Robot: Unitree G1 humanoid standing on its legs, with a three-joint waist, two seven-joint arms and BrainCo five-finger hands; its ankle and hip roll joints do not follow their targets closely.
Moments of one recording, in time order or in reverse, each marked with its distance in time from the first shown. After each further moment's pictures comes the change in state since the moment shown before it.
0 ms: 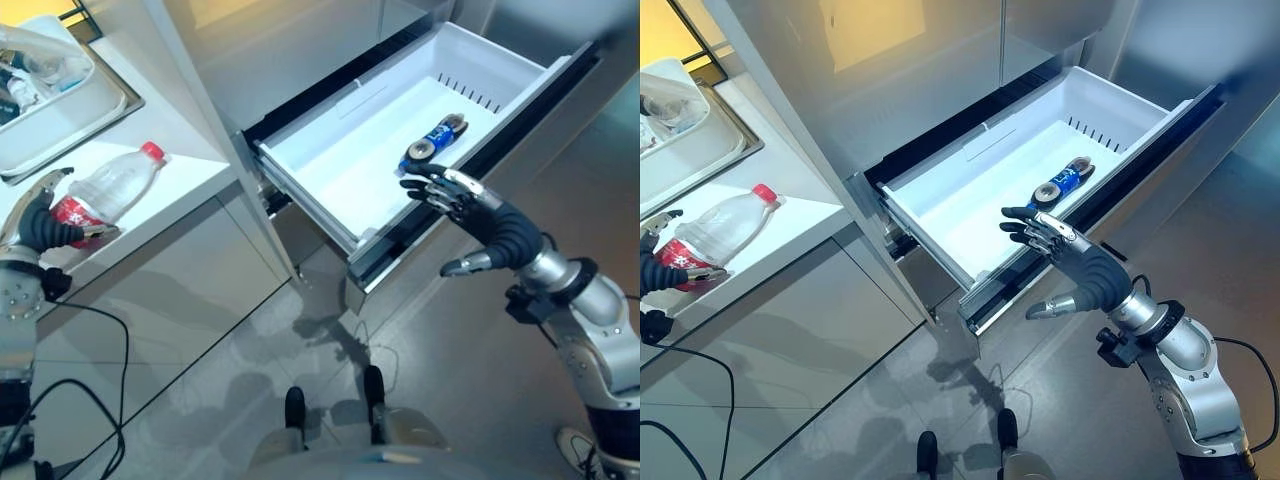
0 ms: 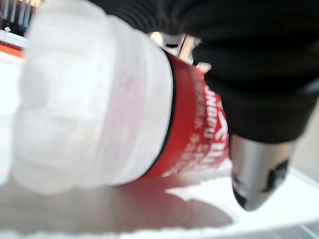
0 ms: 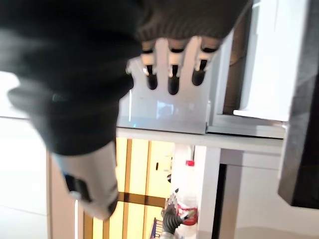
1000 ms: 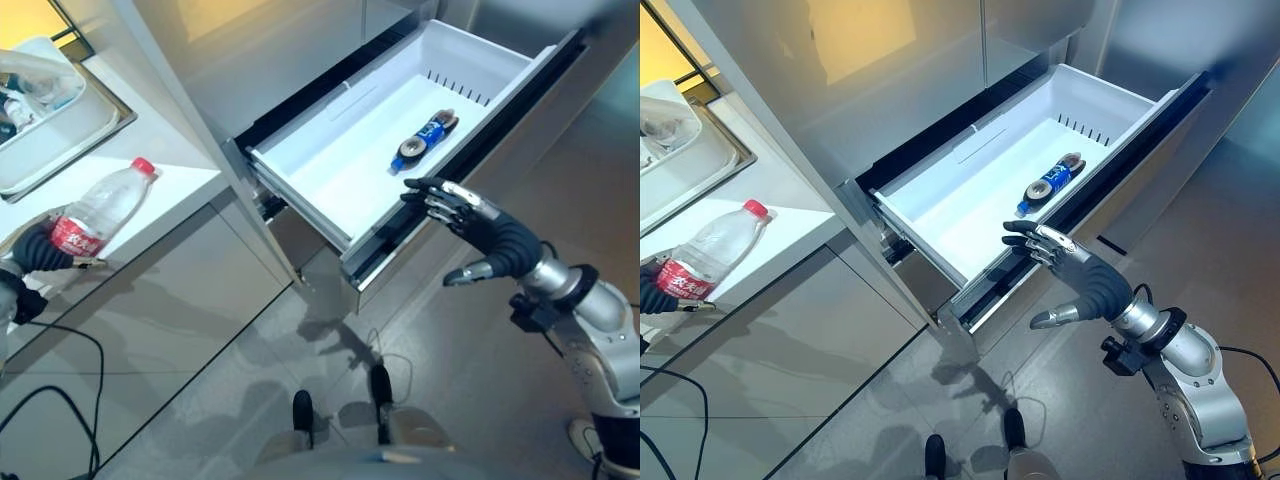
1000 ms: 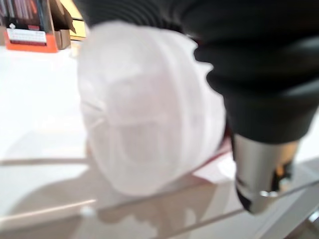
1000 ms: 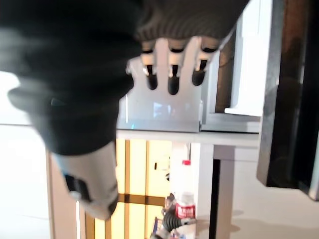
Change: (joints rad) left arm 0.063 0.131 -0.038 0.048 0.081 0.007 -0.223; right arm 0.033 -0.005 -0.022 -0.002 0.009 0.028 0.054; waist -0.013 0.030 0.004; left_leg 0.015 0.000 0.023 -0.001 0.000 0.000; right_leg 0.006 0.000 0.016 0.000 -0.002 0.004
